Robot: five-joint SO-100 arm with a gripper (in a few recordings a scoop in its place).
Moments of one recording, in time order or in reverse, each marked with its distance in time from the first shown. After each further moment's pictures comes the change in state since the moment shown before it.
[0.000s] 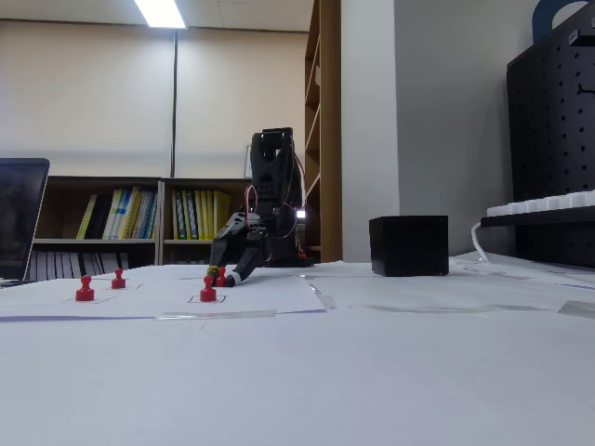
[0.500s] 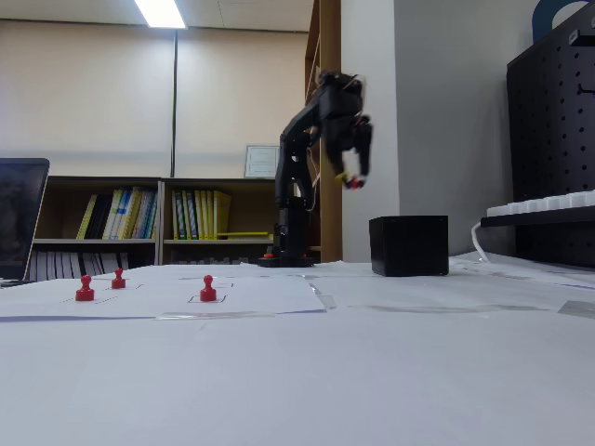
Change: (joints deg) arm -58.4 -12.2 76.0 118.8 -40.5
